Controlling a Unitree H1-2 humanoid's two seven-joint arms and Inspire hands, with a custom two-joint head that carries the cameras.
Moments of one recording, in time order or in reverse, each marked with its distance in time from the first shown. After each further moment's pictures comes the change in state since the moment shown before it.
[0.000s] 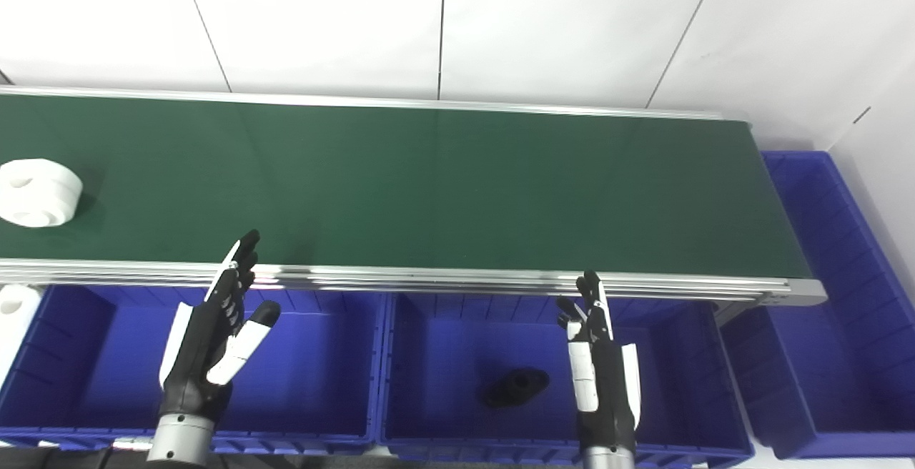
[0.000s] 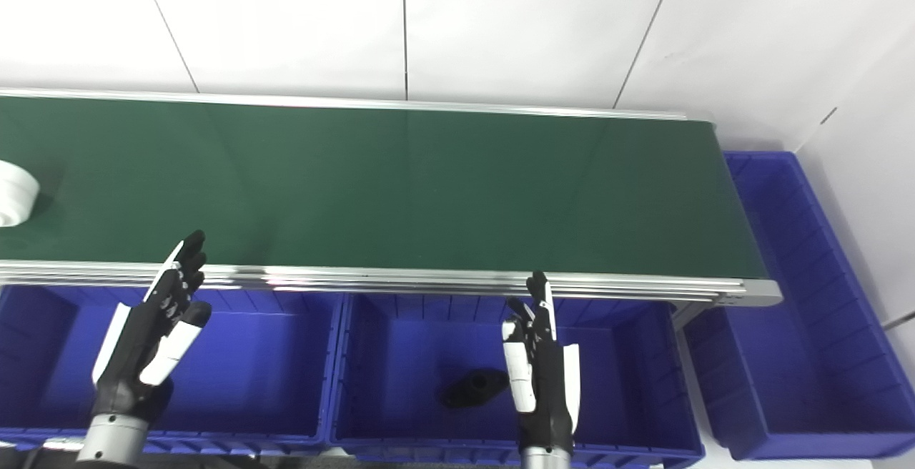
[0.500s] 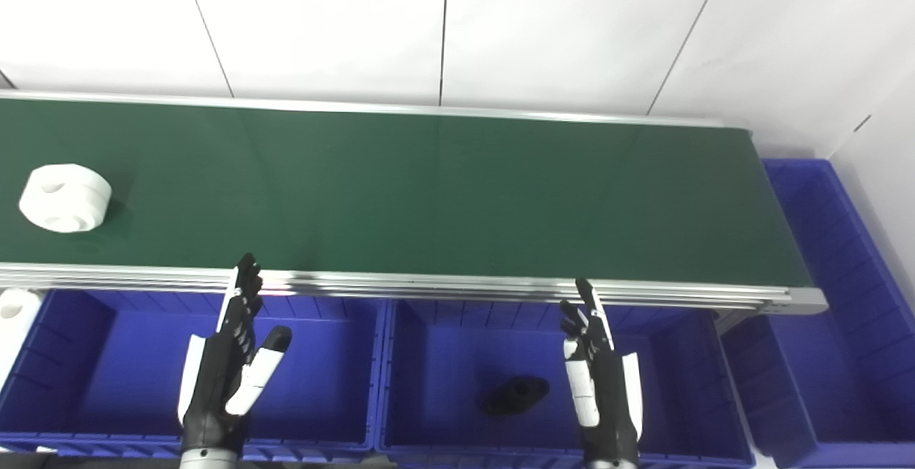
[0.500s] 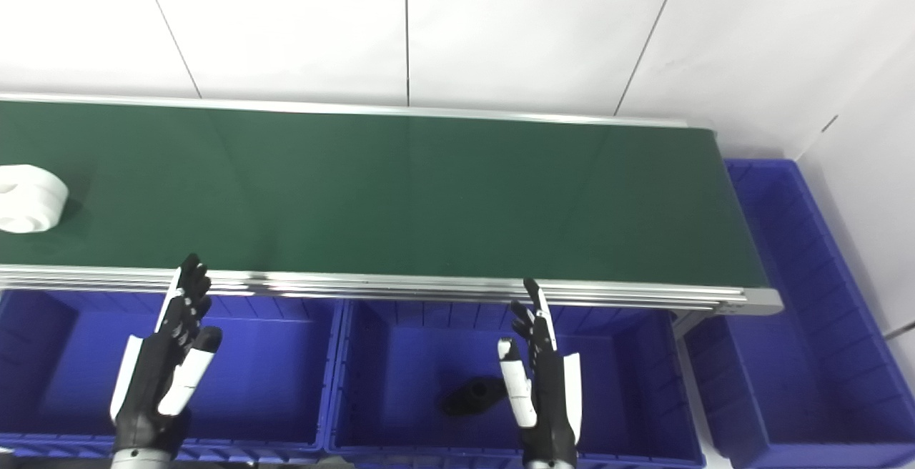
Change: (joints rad) left arm 0.063 -0.109 -0.019 0.009 0.068 -0.071 0.068; right arm -0.005 -0.043 0.001 0.067 -0.022 -0.107 -0.008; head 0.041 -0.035
